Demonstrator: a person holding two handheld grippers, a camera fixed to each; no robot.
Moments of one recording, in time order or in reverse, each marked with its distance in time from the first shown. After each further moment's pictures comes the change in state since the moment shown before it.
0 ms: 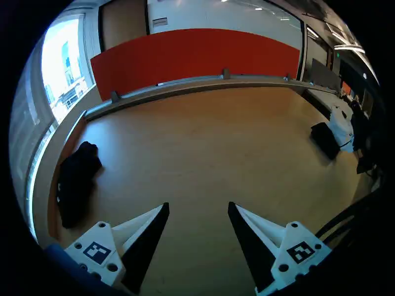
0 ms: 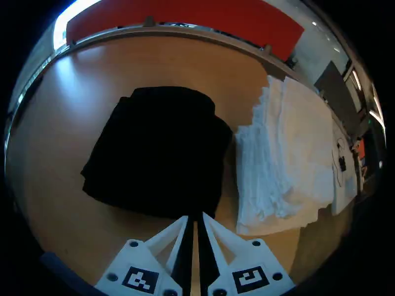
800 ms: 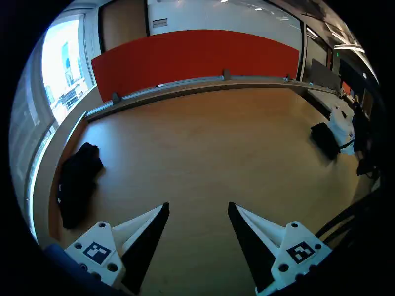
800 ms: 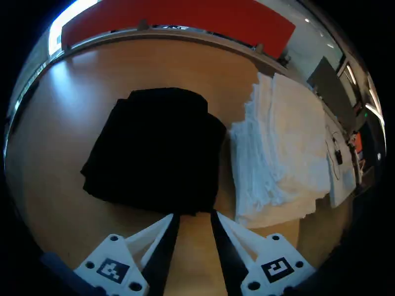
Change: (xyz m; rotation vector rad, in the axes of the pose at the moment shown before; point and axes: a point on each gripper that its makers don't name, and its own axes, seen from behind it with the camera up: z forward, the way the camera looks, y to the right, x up) left arm 0.003 -0.003 -0.003 0.001 0.007 0.004; right arm -0.004 0.000 -0.008 -0.029 0.020 0.034
